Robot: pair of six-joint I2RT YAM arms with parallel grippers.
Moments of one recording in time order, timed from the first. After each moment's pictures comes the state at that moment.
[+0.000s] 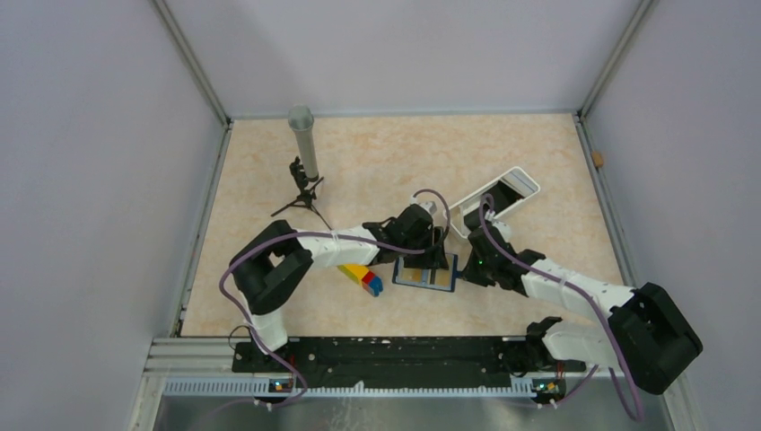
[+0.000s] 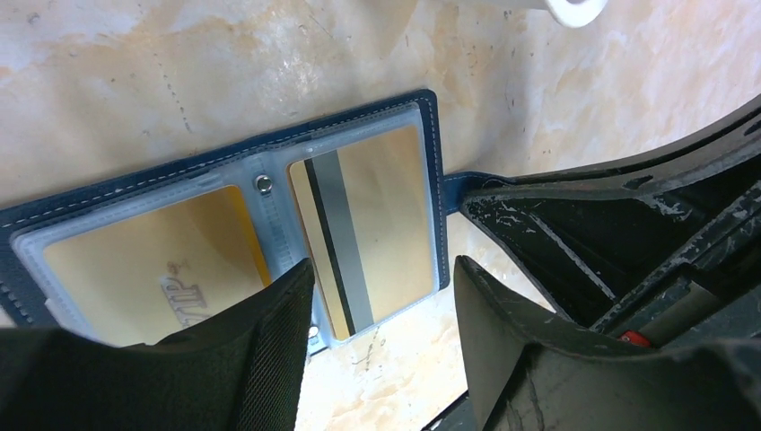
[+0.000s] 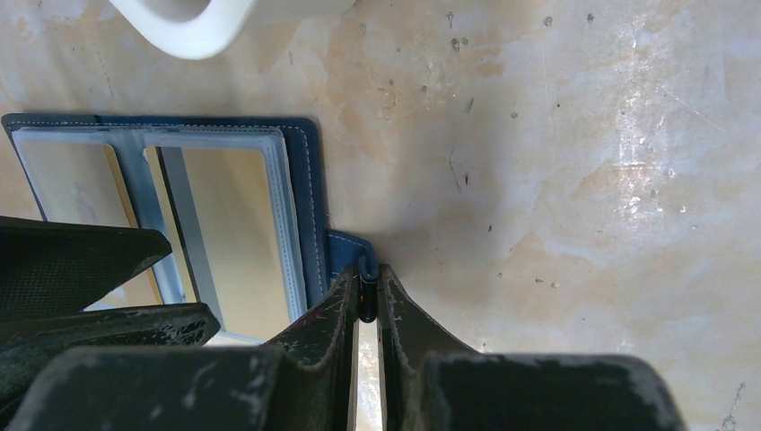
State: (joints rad) left arm -0.95 1.81 1.07 -0.08 0.14 -0.82; right arm 0.64 1.15 0.46 -0.31 0.15 0.87
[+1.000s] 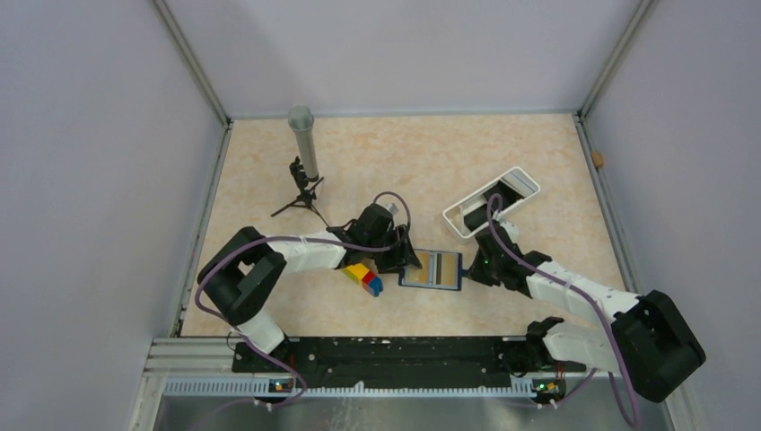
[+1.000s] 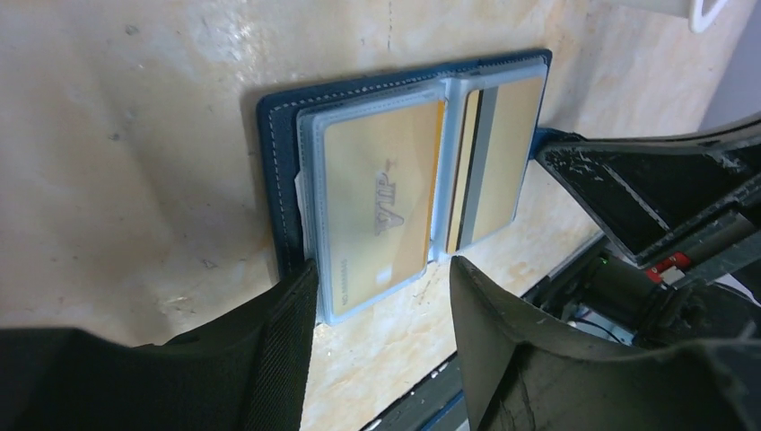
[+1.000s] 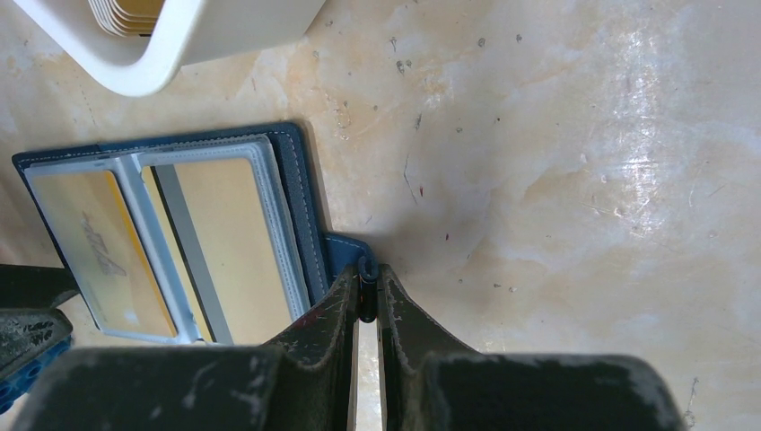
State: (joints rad) left arm -0.78 1.64 0.82 -0.03 0.28 -0.92; right arm 0.58 1.11 0.44 -0.32 0.16 0.86
